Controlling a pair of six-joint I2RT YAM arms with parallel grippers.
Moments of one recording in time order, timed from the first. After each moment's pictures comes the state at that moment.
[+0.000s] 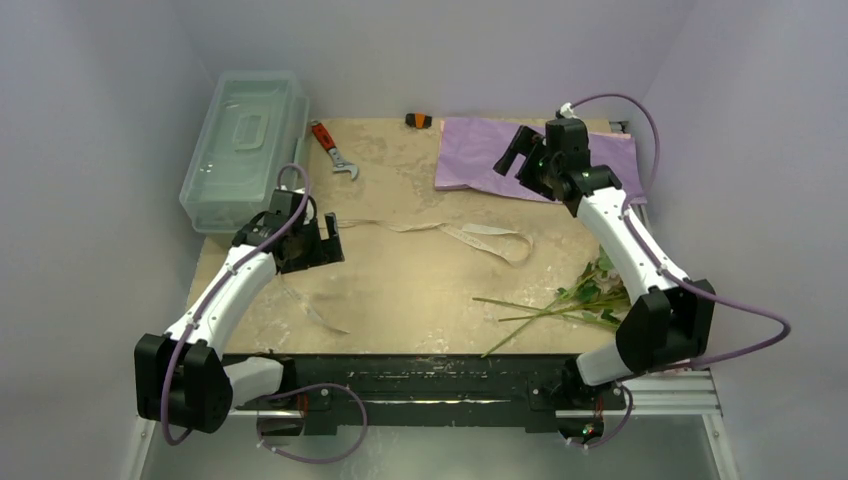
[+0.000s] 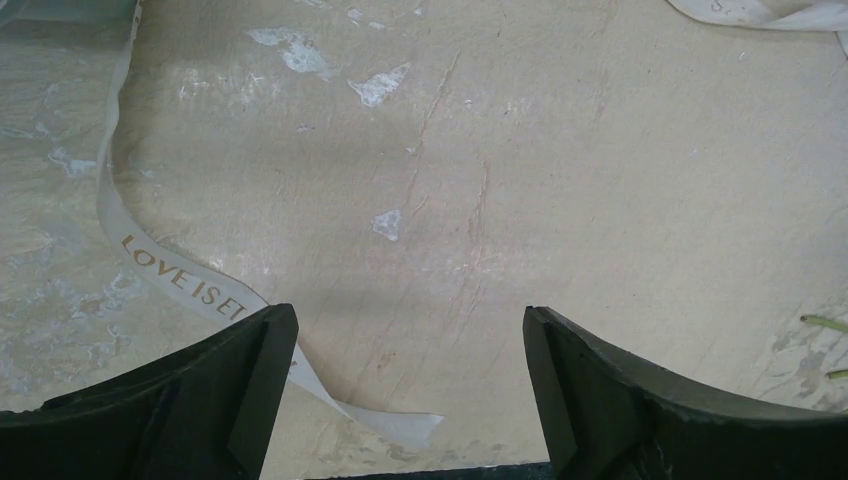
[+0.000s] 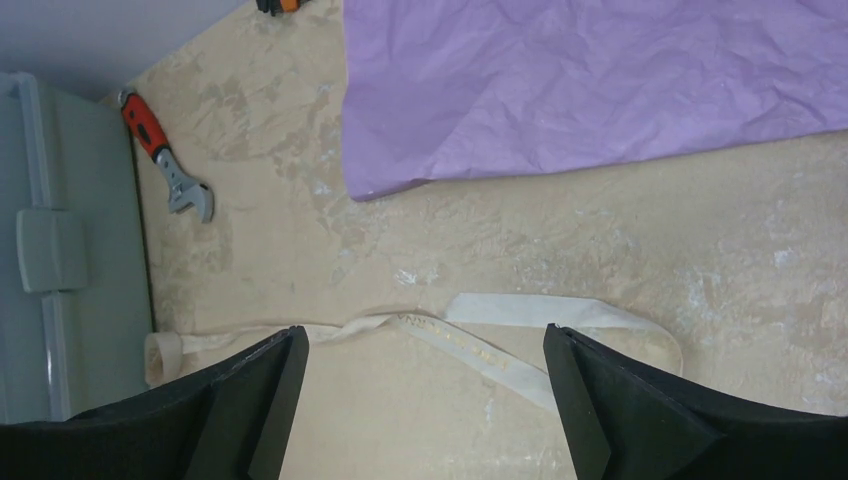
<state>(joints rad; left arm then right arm) -0.19 1.19 0.89 -0.70 0.00 -0.41 0.24 1.44 1.30 -0.49 0.03 0.65</state>
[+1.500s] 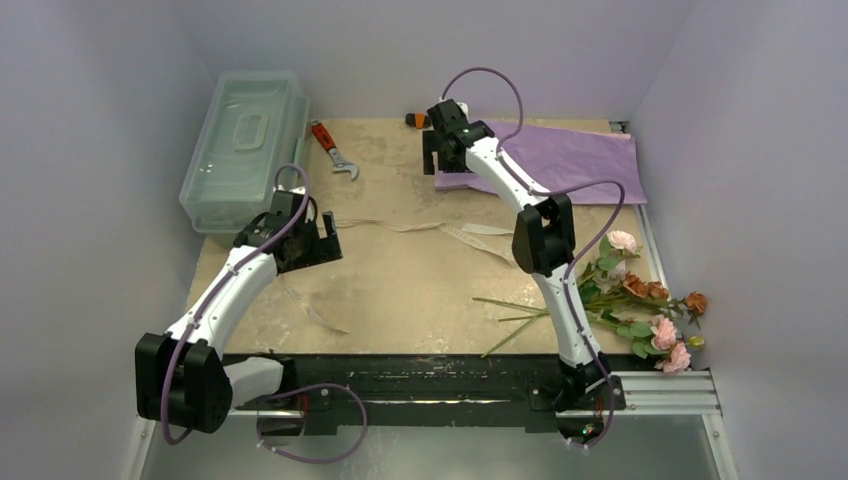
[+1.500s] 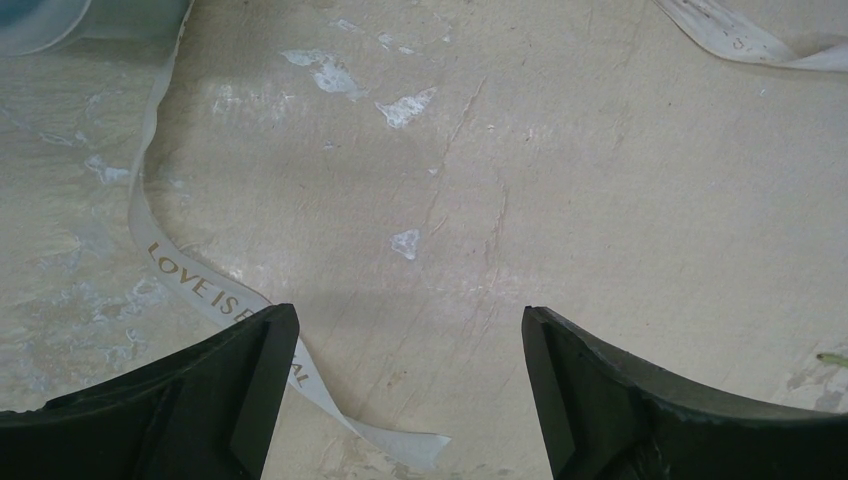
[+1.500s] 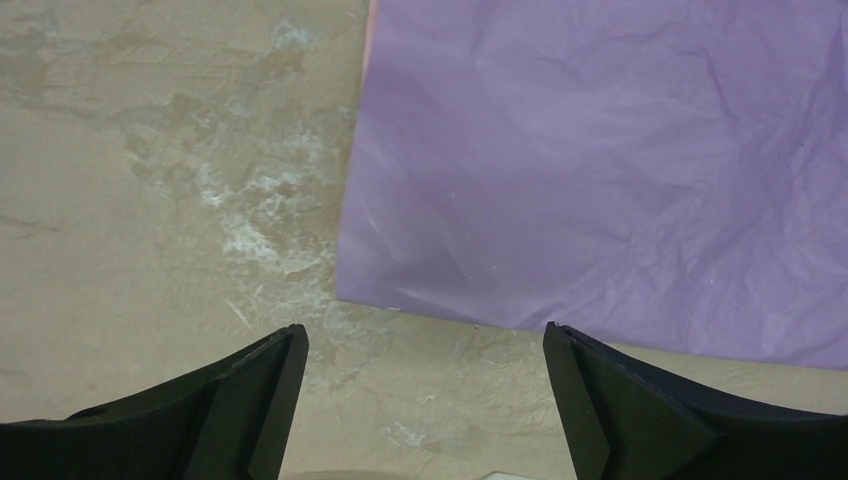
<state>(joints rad) -0.20 1.19 0.87 -0.68 -0.06 -0.43 0.50 2.43 2.36 -0.86 0.33 0.39</state>
